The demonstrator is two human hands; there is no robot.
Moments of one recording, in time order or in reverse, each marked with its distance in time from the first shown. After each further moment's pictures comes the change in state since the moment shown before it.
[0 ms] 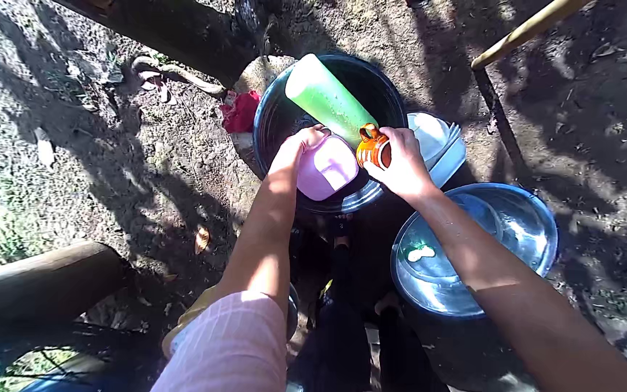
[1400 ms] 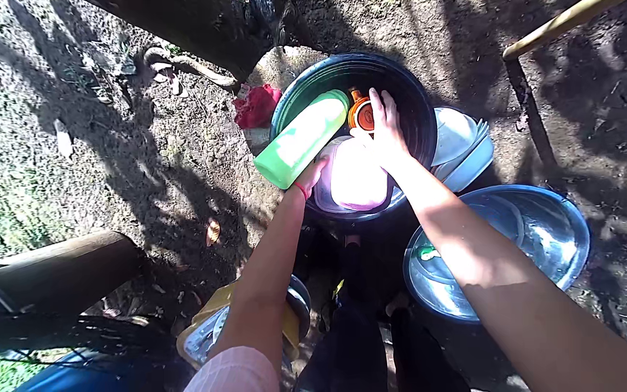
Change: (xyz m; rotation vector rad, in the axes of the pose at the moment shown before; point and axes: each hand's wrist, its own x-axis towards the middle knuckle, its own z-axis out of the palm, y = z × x) left_hand -0.042 -0.067 0.062 -0.684 0.276 -0.076; right_hand 0.065 -0.032 0.051 -0.089 -0.002 0.010
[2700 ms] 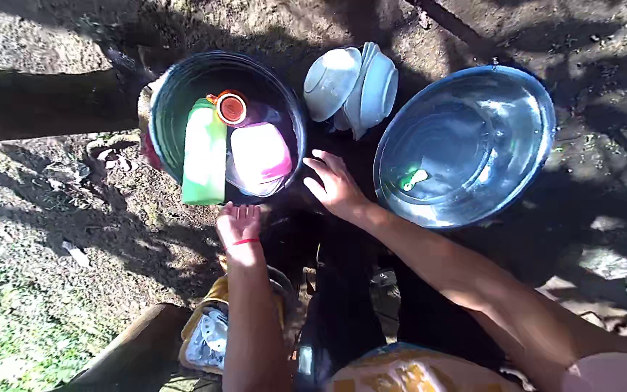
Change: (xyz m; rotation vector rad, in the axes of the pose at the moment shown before) left_hand -0.162 -0.005 0.073 -0.596 0.535 -0.083; right_hand -0.222 0.059 -0.005 0.524 0.175 0.106
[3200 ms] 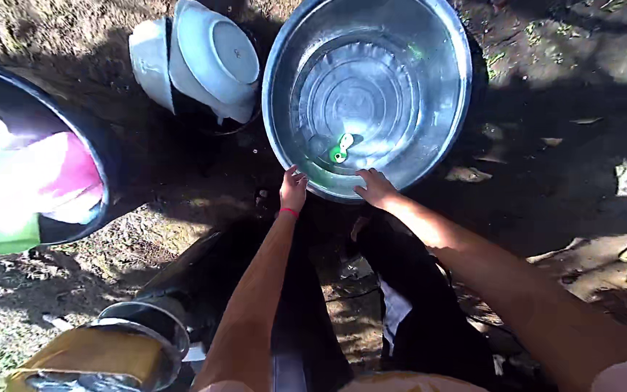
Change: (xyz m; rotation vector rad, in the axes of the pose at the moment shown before) left_hand -0.076 -0.379 0.097 1.237 -0.836 0.332; right_hand -0.263 0.350 -0.109 -0.014 -0.153 0.651
